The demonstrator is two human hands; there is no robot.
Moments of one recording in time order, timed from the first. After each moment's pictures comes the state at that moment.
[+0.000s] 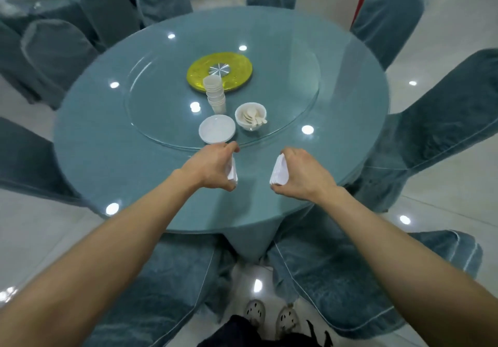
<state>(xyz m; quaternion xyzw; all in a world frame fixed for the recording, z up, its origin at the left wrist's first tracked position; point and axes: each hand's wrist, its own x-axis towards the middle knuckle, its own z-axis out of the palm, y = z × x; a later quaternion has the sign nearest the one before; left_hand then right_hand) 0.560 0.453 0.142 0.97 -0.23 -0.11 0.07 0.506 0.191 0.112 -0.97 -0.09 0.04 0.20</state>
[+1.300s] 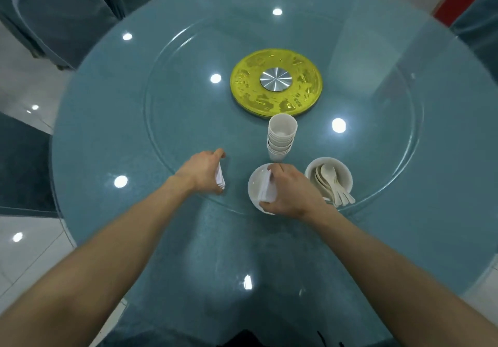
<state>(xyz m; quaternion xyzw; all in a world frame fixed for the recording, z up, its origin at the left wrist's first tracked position) 0.848 0.651 0.035 0.97 -0.08 -0.21 0.08 0.799 0.383 0.054 -0.95 -0.18 0.14 0.21</state>
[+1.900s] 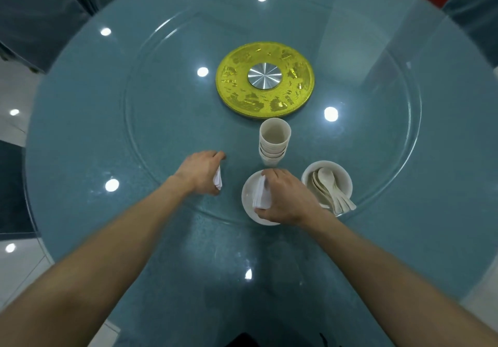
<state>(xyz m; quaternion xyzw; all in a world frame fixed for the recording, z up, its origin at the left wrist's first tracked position) 0.897 0.643 0.001 0.97 -0.17 -0.20 0.00 0.818 0.384 0.034 -0.95 -0.16 0.16 0.22</state>
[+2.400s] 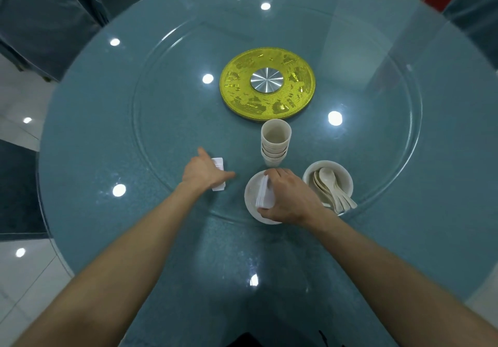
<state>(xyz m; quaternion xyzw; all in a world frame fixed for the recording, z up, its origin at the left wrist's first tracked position) 0.887 0.622 0.008 0.95 0.19 -0.19 0.17 0.813 0.382 0.039 -0.95 -0.16 0.14 0.22</state>
